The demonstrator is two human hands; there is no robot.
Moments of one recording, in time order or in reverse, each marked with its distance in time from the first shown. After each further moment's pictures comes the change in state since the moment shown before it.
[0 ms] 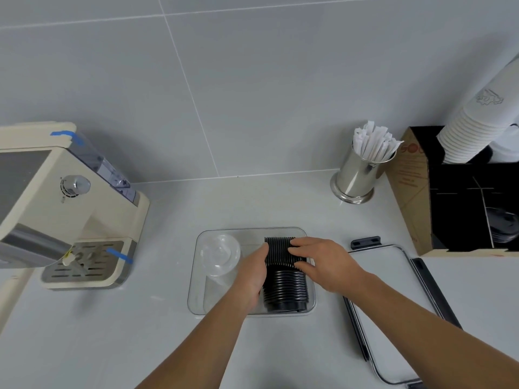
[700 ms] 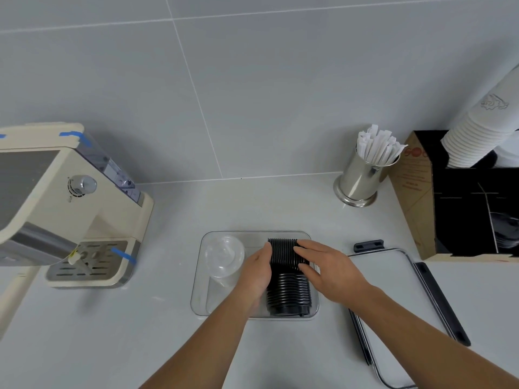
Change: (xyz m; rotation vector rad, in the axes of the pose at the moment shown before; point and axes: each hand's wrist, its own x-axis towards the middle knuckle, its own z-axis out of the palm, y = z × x) left_hand -0.002 0.000 0.001 0.125 0.023 0.113; right_hand -0.013 0.002 0.012 -0.024 0.145 0.010
